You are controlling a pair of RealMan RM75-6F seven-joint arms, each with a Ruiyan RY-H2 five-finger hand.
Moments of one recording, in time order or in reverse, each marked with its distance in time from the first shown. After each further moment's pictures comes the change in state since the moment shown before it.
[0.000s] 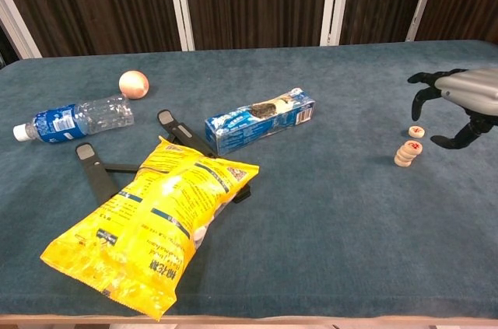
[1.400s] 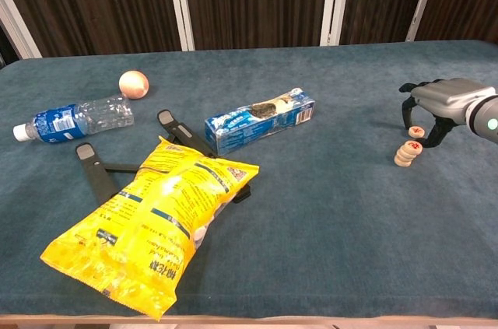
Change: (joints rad) left arm -0.010 -0.015 -0.011 -0.007 -0.034 -0.034 0.044; right arm 0.145 -0.265 0.068 0.483 0.157 -0.197 -0.040
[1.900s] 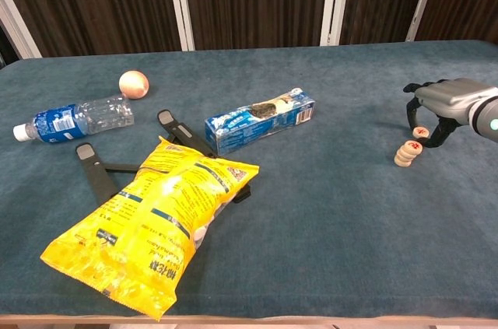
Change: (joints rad) left arm 0.001 0.002 0.000 0.001 0.001 0.003 -0.005; right arm -0.004 -0.001 0.005 0.015 0.006 -0.002 -0.004
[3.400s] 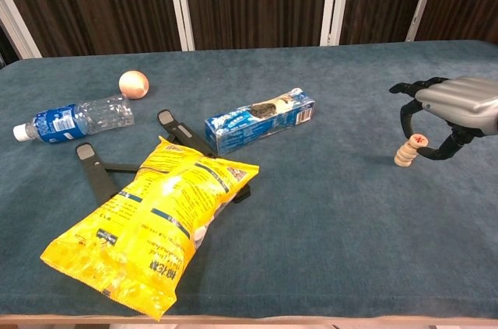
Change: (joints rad) left arm 0.001 0.003 0.003 0.002 0.008 0.006 -0.012; right arm -0.115 0.226 -0.102 -0.473 -0.196 0.194 -0.001
